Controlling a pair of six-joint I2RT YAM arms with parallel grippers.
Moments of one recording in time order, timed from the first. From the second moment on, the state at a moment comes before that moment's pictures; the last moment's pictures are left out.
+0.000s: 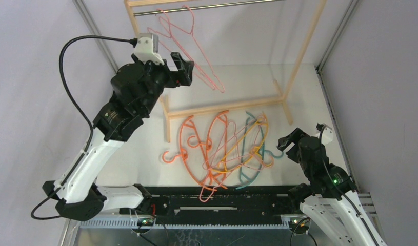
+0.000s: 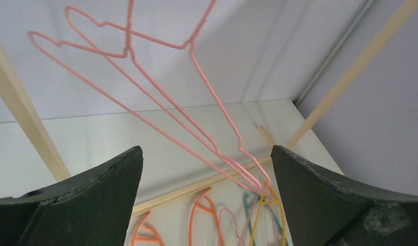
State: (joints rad) left arm -0.73 1.23 1.70 -0.45 -0.41 -0.23; right arm 0.44 0.44 0.71 -0.92 0.43 0.85
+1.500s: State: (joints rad) left arm -1.24 1.66 1.08 -0.23 -0.30 0.02; right arm 0.44 0.41 0.71 -0.95 0.41 0.89
